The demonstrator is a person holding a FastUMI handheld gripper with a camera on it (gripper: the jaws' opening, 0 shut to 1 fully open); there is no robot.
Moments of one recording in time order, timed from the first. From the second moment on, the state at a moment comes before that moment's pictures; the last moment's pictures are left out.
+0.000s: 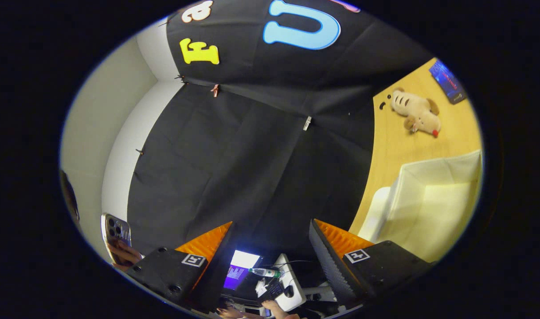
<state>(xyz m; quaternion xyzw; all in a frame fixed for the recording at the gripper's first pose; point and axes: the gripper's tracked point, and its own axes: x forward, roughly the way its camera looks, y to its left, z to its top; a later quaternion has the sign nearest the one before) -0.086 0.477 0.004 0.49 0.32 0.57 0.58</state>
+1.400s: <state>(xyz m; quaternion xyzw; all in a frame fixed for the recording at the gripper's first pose) -0.072 0.138 -0.448 0.22 0.56 0.19 0.77</state>
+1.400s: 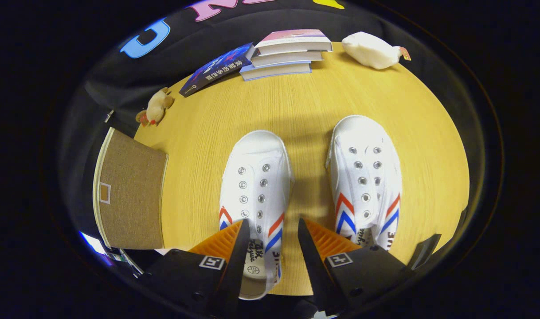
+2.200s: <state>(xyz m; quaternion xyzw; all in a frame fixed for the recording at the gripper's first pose) -0.045 0.151 -0.314 0.32 0.53 0.15 0.77</state>
